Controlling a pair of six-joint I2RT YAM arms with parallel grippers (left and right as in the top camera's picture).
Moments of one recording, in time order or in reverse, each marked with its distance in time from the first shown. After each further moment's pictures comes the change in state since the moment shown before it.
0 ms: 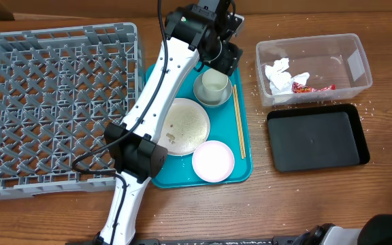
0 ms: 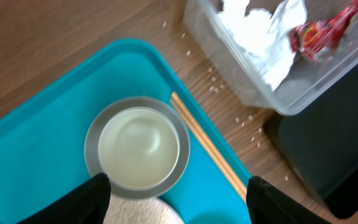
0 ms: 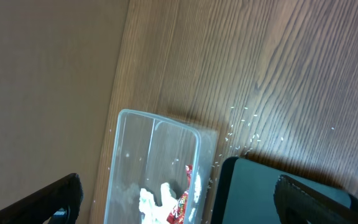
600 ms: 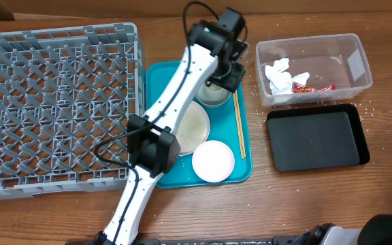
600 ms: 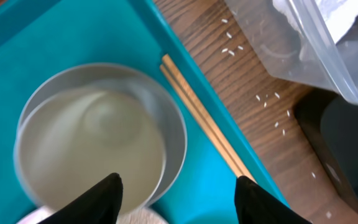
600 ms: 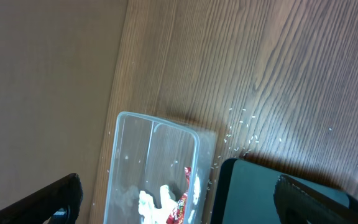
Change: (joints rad) left arm -0.071 0.148 0.000 -0.031 -0.060 -0.044; right arm 0.000 0.000 0.000 0.000 0.008 0.006
